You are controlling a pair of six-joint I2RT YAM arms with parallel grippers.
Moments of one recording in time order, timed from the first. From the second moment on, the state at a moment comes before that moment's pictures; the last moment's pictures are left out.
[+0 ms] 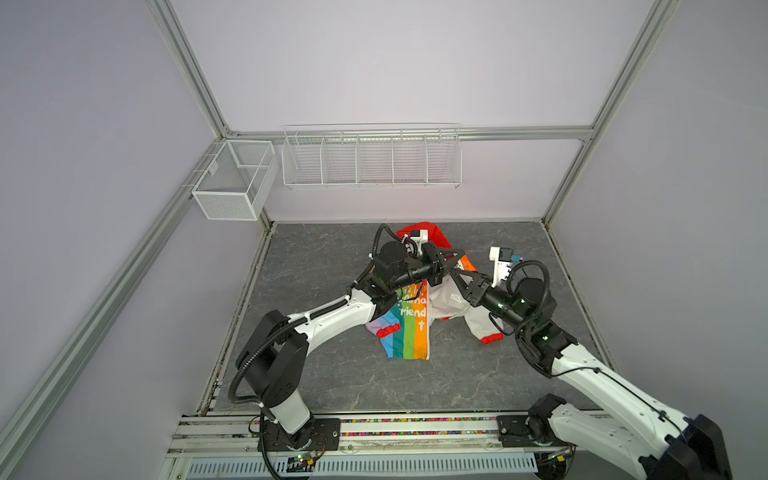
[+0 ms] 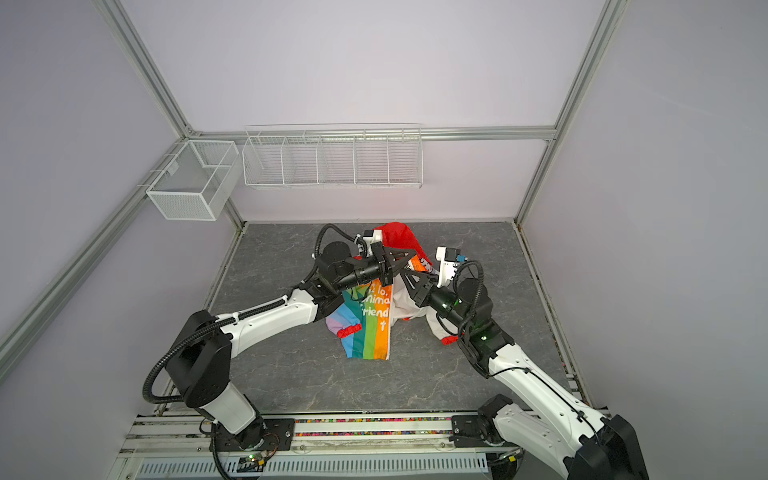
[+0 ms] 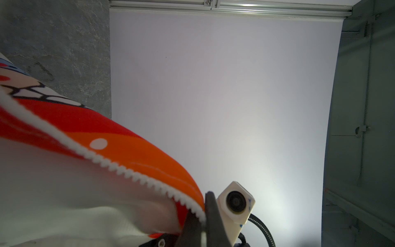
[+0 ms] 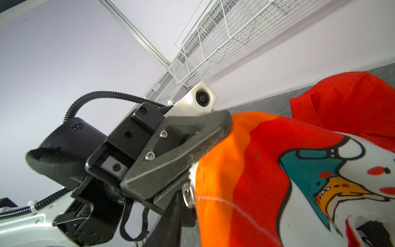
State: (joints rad) left arm -0.82 1.67 1.17 0.58 0.47 -1.61; right arm 0.55 0.97 0.63 0.33 -0.27 0.79
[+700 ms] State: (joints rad) left arm -0.82 1.68 1.18 0.58 0.47 -1.61; right arm 0.56 0.96 0.60 0.33 -0.26 0.82
